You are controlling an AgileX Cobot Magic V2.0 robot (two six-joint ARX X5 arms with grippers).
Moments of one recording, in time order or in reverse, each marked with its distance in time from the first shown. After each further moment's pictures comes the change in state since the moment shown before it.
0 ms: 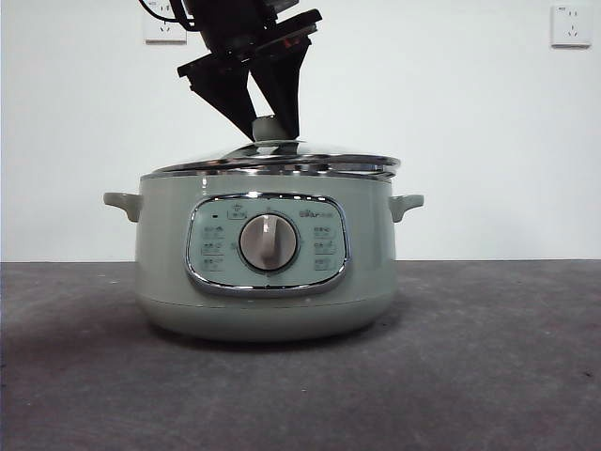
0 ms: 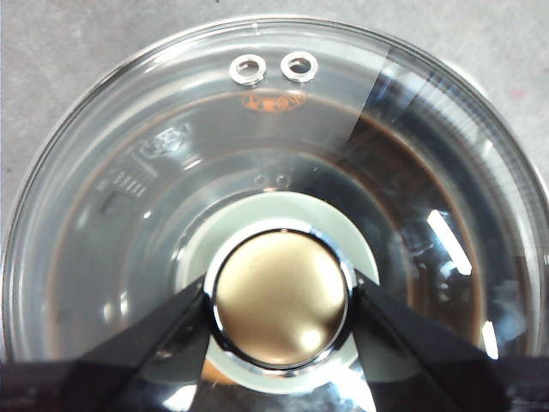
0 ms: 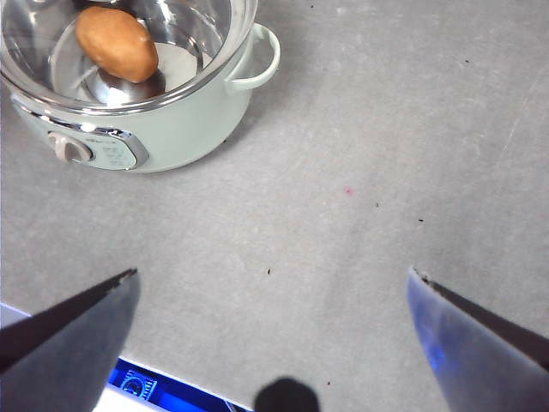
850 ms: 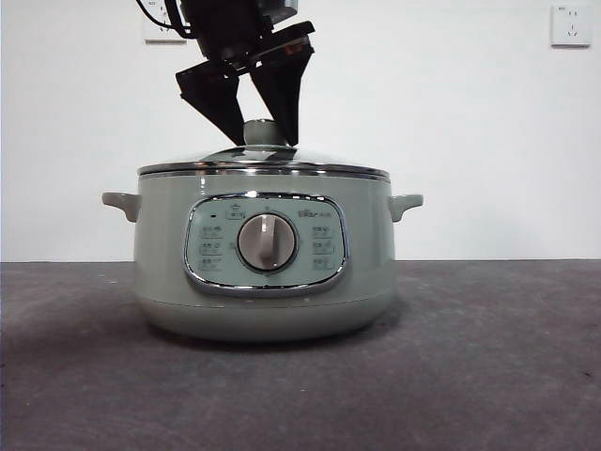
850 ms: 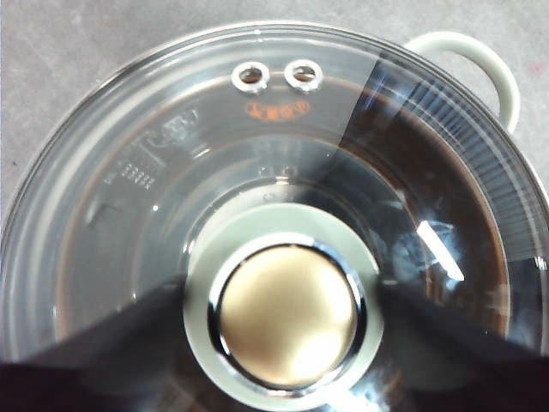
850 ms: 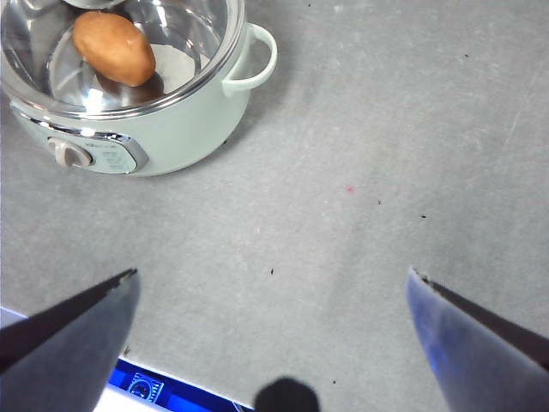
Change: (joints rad) left arm 0.017 0.027 0.039 -0.035 0.018 0.033; right arm 0.000 0.000 0.000 0.000 0.000 0.022
